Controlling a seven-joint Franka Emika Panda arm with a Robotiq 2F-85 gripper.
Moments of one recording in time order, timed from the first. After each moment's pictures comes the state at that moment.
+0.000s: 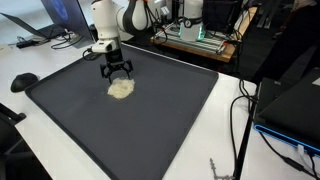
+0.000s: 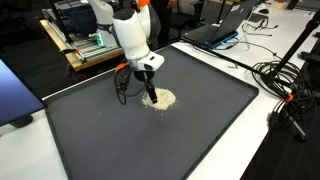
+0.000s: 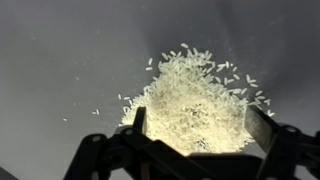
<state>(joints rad) -0.54 0.59 0.32 -2.14 0.04 2.89 -1.44</state>
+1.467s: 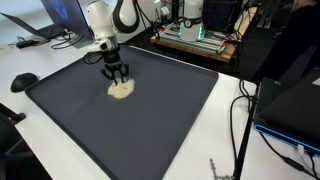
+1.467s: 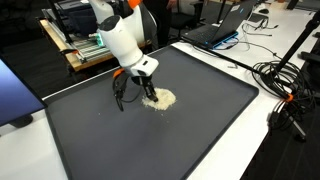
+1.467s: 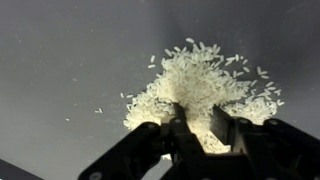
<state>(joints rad) -0.77 0.68 0.52 -2.10 0.11 2.86 -1.55</state>
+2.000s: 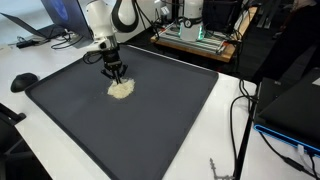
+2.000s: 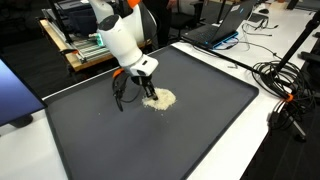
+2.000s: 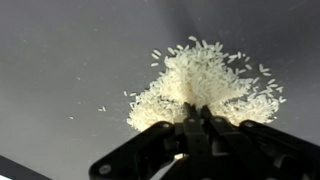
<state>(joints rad) -0.78 0.68 0.53 -2.10 0.12 2.85 -1.55</state>
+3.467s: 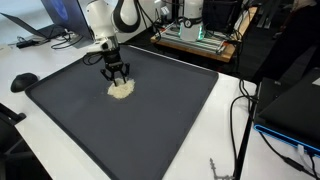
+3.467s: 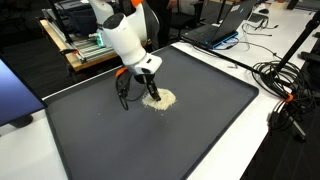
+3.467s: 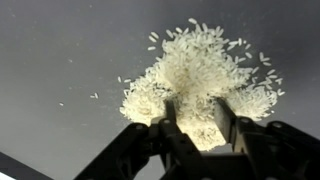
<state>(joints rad) -0.75 0.67 0.52 -2.10 0.12 2.84 -1.57</state>
